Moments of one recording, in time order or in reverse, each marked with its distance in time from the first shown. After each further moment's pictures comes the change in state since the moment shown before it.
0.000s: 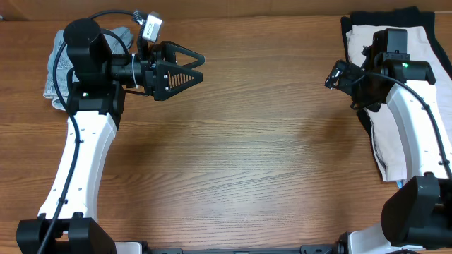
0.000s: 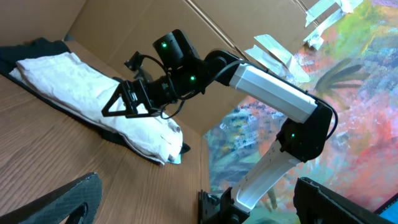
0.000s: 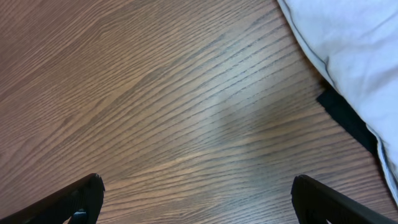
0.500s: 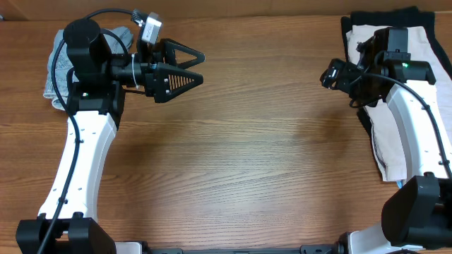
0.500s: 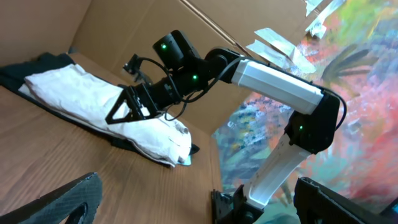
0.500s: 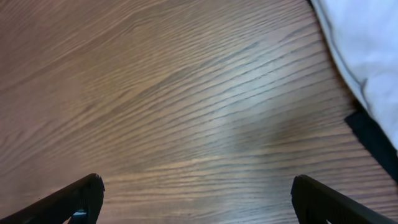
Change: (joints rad) left arm 0.000 0.000 0.000 0.002 0.000 0.089; right arm 0.000 0.000 0.001 0.032 -0.092 -0.103
